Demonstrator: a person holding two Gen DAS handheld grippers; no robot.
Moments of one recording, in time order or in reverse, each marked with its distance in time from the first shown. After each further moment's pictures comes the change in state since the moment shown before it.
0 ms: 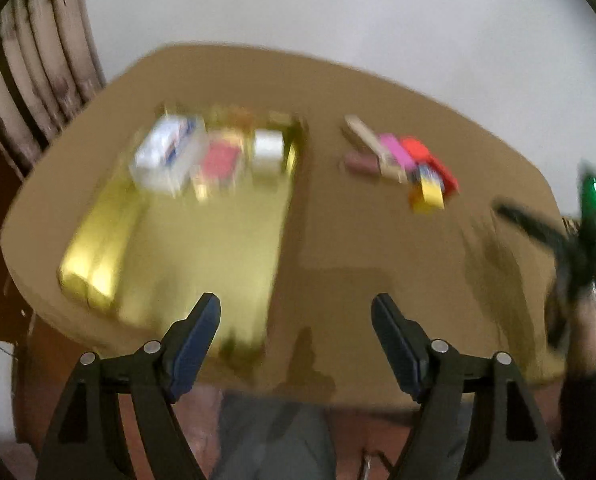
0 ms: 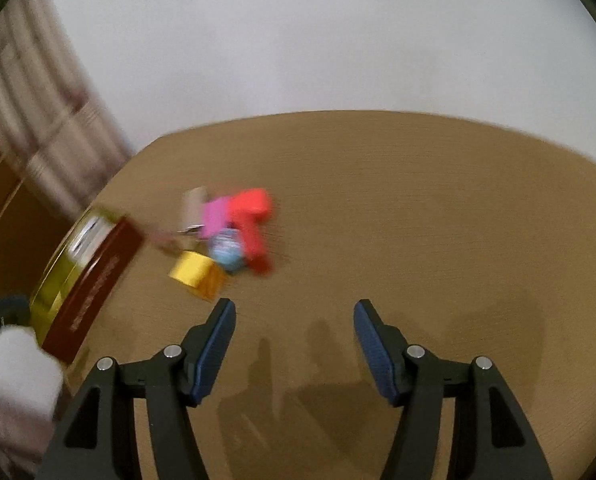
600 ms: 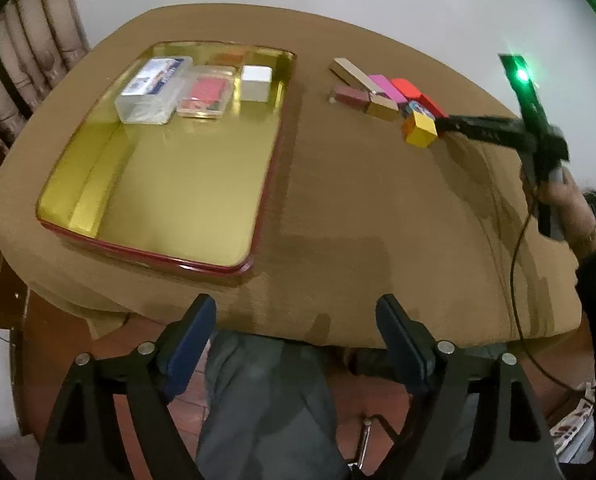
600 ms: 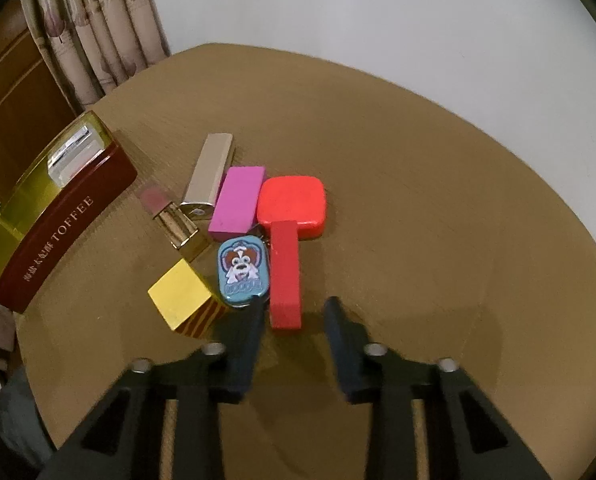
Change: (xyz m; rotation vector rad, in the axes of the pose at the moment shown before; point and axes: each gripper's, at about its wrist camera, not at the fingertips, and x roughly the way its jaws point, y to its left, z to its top) left arm 0.016 0.000 -0.029 0.025 0.110 -0.033; right arm 0.087 0.033 0.047 -0.312 0.225 -0.019
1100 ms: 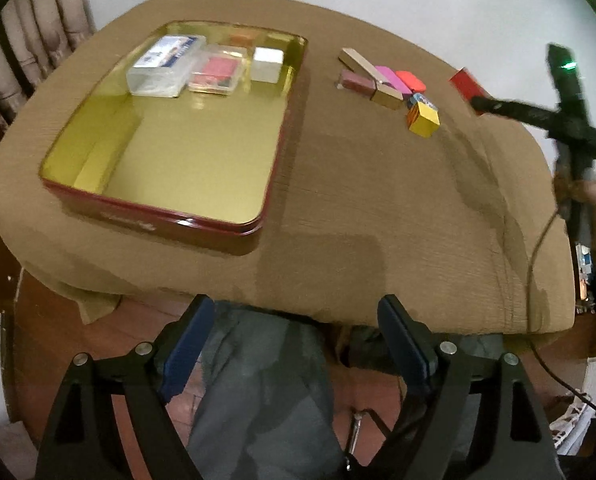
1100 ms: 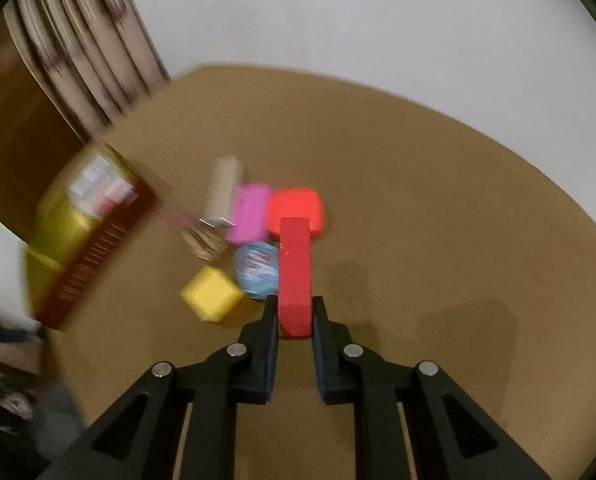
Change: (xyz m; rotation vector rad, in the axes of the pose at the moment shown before) left arm -0.008 0.013 -0.013 -0.044 0.006 -0.013; right arm -0.056 -0.008 0.000 0.110 -0.049 0.090
